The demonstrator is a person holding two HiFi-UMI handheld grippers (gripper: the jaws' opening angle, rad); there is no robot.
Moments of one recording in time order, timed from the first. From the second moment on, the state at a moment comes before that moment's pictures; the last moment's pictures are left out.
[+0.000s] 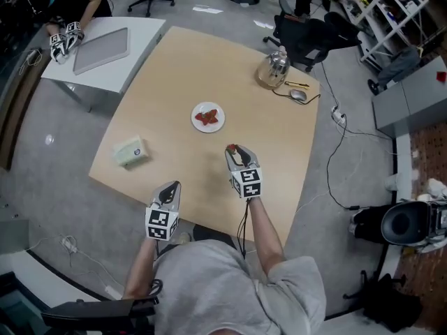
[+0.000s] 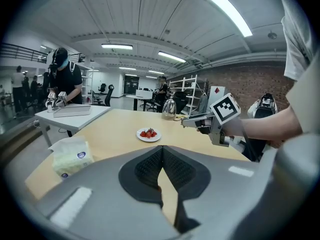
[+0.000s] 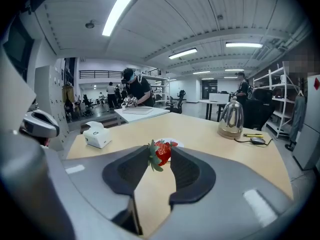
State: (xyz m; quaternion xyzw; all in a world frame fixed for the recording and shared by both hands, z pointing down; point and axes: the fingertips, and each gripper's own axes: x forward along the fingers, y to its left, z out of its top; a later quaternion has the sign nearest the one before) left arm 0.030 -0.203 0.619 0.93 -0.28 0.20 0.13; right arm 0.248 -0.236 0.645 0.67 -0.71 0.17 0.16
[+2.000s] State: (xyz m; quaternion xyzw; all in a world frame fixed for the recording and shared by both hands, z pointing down) left arm -0.038 -0.230 0.632 0.85 -0.44 0.24 0.18; right arm 0.302 -0.416 0.776 0.60 -0.73 0.20 0.26
